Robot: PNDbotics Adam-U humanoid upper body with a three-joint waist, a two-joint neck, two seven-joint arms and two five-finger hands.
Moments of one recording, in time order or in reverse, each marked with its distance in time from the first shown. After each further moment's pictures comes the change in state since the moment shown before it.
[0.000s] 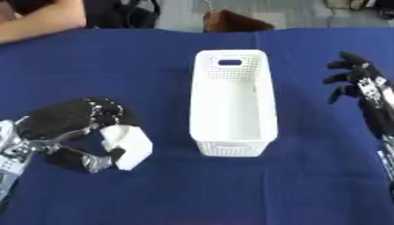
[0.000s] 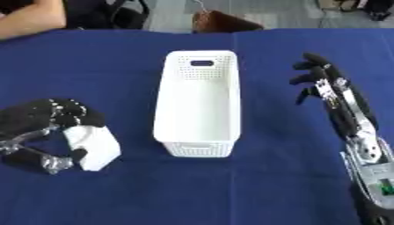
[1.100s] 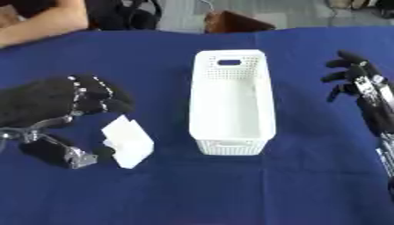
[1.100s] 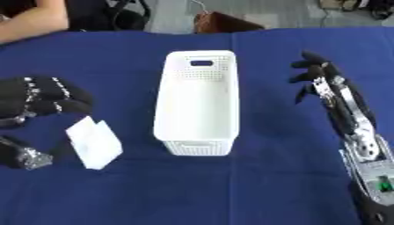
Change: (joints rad) left arm 0.010 0.095 0.020 -0.108 0.100 0.016 -0.002; right arm 0.010 -0.009 0.000 0.000 0.007 0.003 -0.004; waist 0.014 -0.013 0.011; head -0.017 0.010
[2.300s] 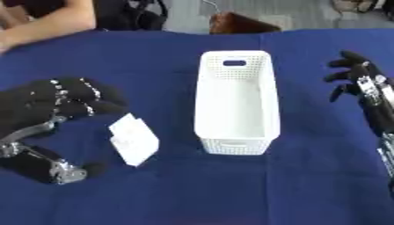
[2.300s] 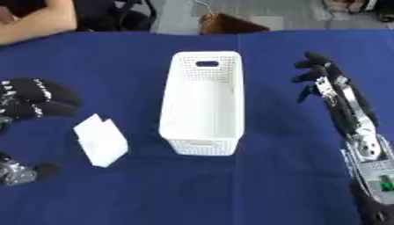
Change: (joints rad) left arm 0.055 0.027 0.065 -0.200 0.068 0.054 -0.044; right arm 0.017 -0.008 -0.008 0.000 0.001 0.001 -0.005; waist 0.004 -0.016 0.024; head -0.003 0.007
